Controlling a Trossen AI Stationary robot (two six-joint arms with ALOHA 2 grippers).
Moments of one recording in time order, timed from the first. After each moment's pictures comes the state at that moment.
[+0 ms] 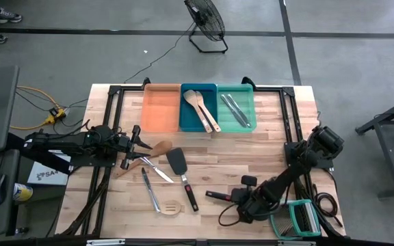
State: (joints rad) left arm 0.01 0.09 0.02 0.03 0.22 0.07; right arm 0.72 1.85 0.98 -0.43 0.22 0.90
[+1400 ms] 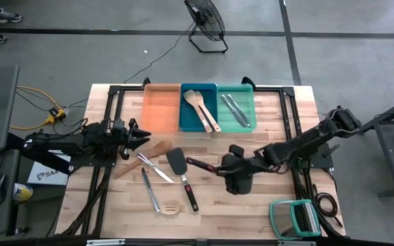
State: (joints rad) left arm 0.01 0.09 0.02 0.27 -0.03 -0.40; right arm 0.39 1.46 0.98 -0.26 0.25 0.53
